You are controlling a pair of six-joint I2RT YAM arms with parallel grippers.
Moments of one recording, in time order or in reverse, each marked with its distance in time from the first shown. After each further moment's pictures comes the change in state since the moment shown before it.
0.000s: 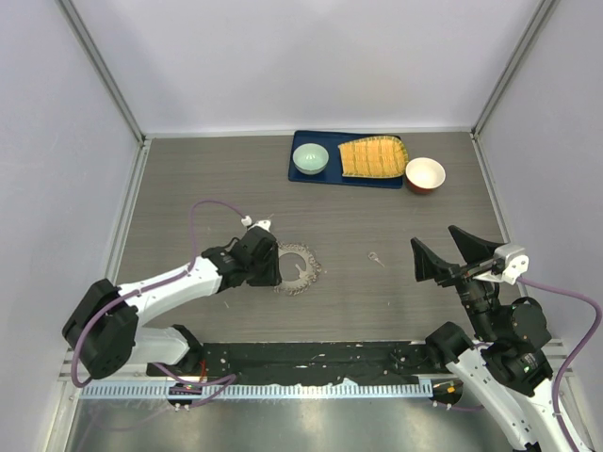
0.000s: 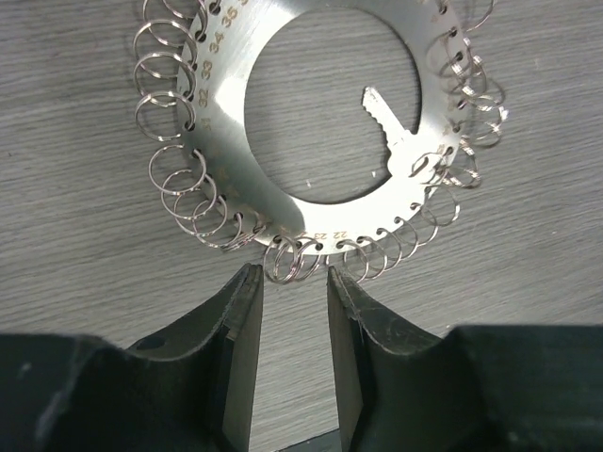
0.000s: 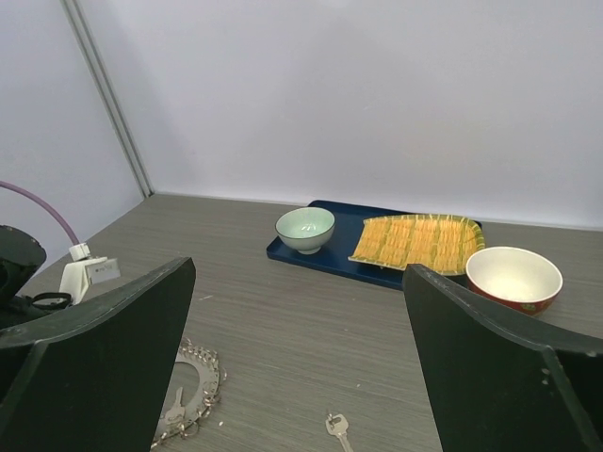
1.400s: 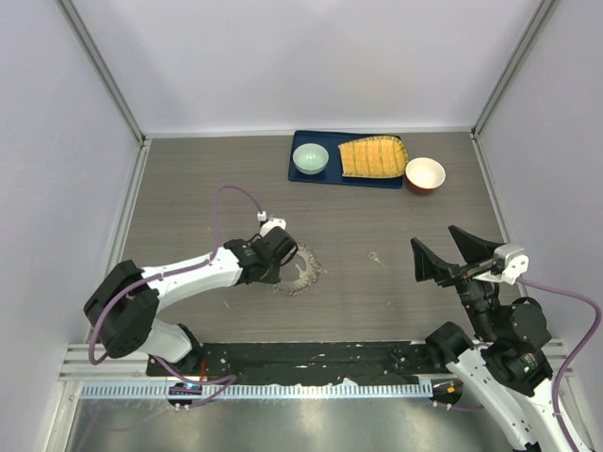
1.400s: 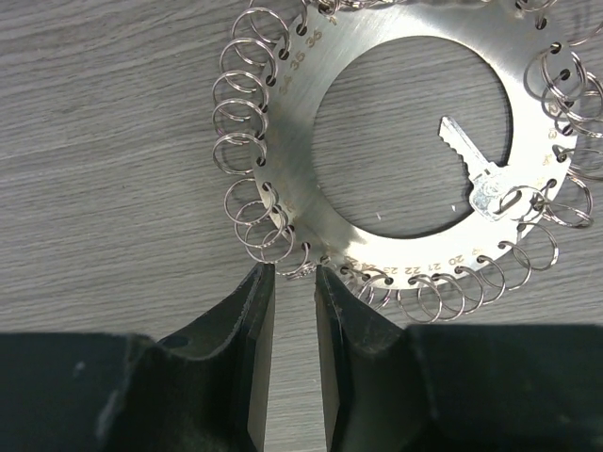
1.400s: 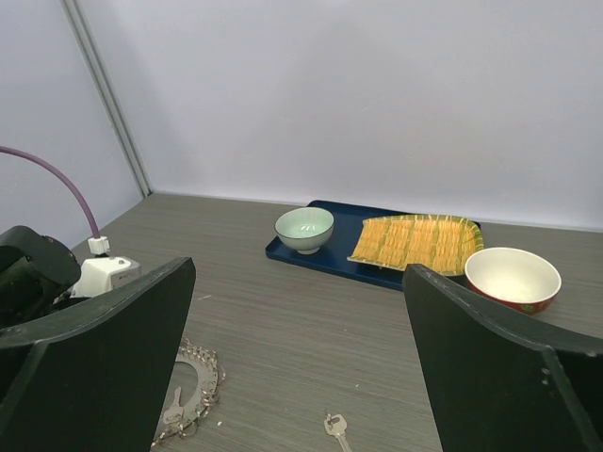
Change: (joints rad) left arm -0.106 0.164 0.149 -0.151 -0.278 0.101; right arm 0.000 0.000 0.000 0.000 -0.002 -0.007
